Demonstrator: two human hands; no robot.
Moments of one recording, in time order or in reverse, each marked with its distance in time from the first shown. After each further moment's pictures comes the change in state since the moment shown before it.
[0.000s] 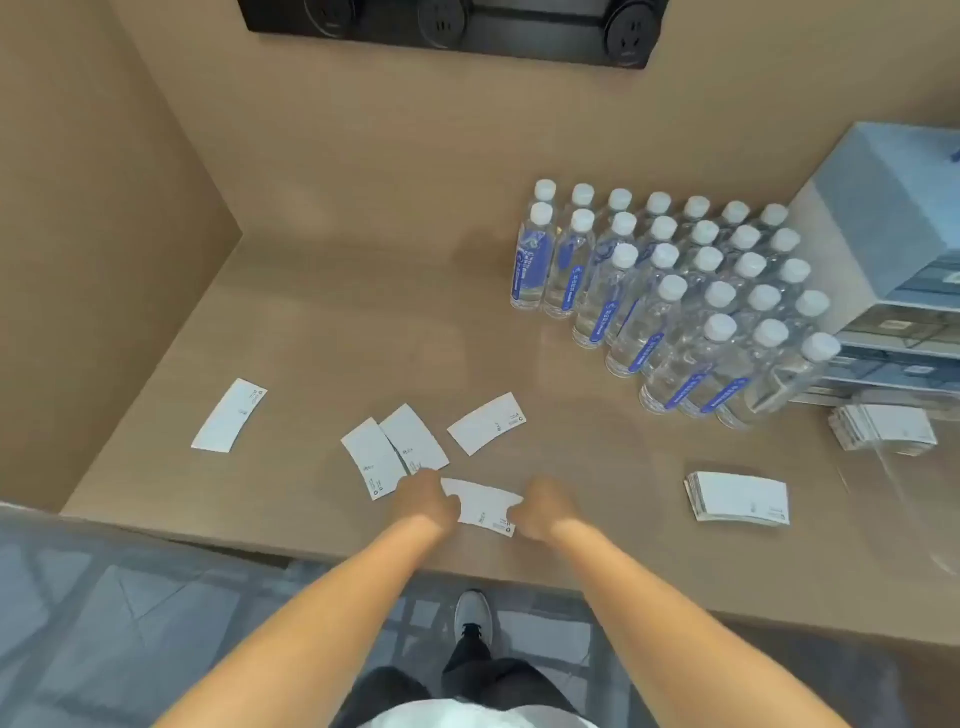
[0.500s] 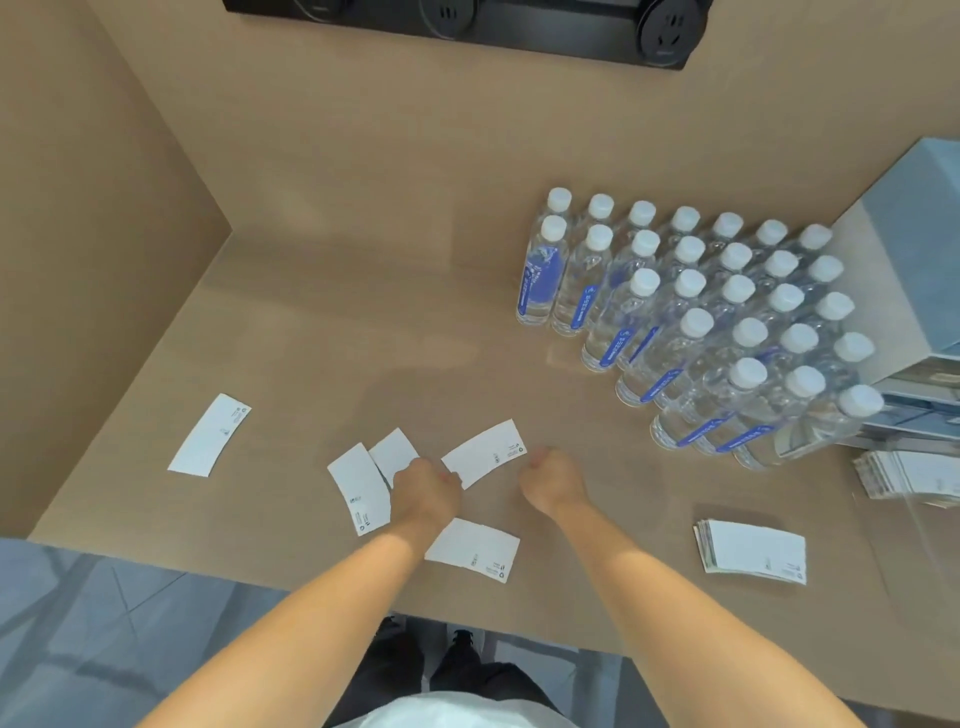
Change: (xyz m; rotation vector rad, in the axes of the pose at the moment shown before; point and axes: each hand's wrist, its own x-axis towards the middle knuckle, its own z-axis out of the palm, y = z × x) left_hand 0.045 0.042 -0.019 -0.316 0.066 -0.133; right_hand 0.067 -0.017 -0.051 0.282 0.136 0.045
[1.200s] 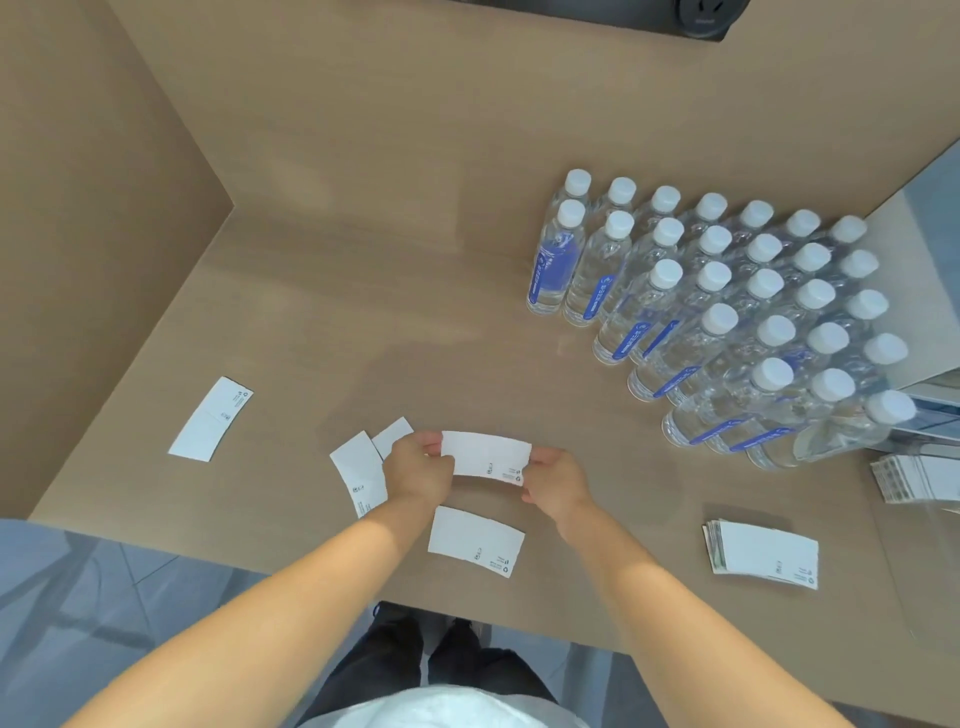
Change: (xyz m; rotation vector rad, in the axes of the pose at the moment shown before) left_hand 0.011 0.000 -0.009 -0.368 0.097 -0.032; right_hand -0.012 -0.001 0.009 0.369 -0.061 0.058
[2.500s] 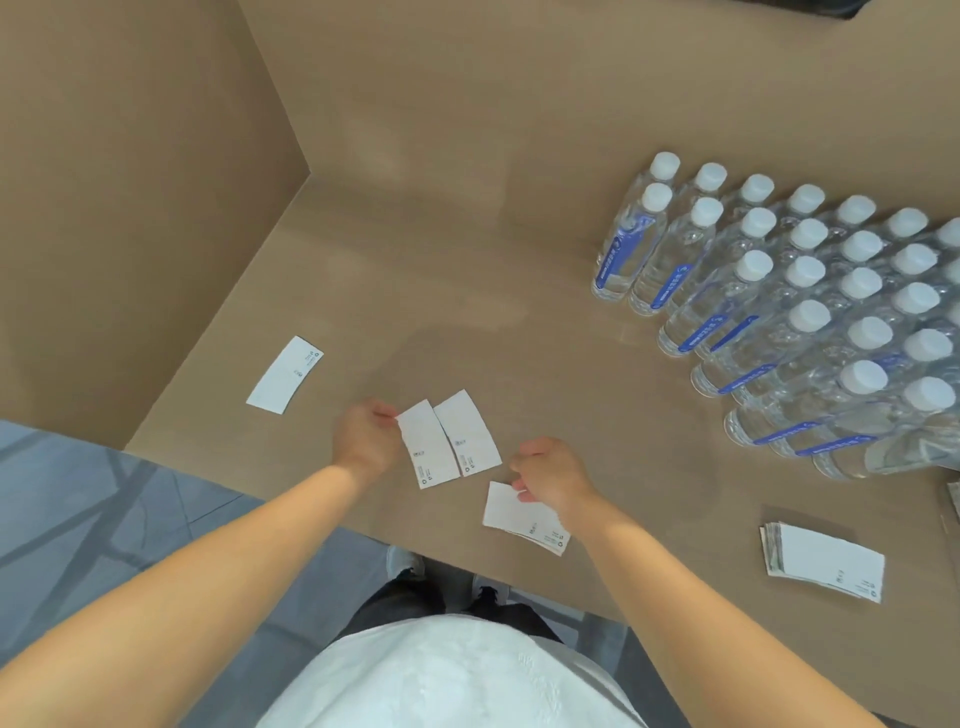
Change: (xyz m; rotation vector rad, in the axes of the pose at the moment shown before) left_hand 0.045 -0.049 -0.119 0.165 0.093 0.055; right_hand -0.037 -0.029 0.060 -0.079 -0.162 0.069
